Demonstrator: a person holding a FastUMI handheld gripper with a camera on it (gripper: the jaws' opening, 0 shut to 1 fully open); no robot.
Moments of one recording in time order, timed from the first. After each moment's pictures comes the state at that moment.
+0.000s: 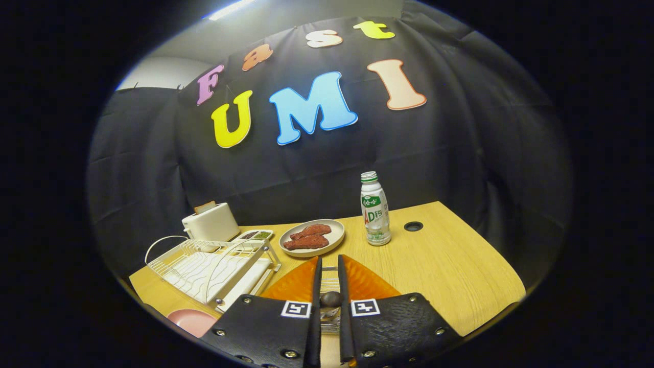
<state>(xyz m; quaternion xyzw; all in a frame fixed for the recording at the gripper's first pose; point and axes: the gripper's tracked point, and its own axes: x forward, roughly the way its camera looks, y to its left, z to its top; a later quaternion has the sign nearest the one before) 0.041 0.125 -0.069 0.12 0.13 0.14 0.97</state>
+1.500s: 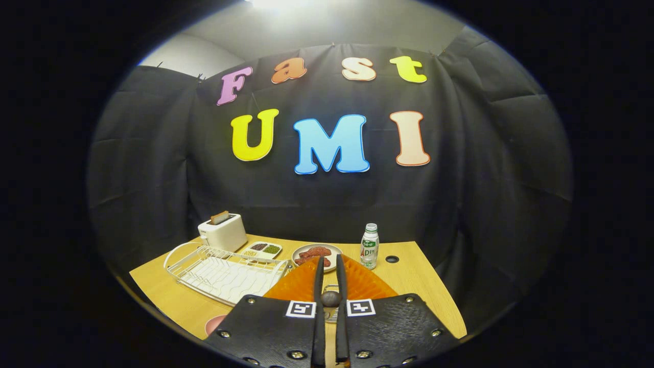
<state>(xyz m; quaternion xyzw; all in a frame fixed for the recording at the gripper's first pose) -0.074 0.144 0.089 0.02 0.09 0.09 0.99</state>
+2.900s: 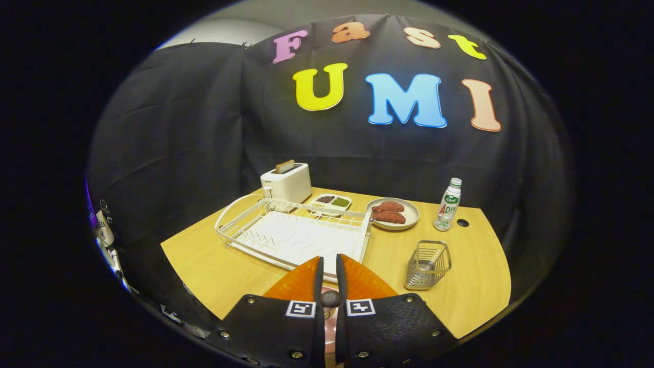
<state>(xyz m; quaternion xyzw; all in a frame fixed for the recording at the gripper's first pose) -0.122 0.310 0.005 -0.01 0.21 0.25 0.95</state>
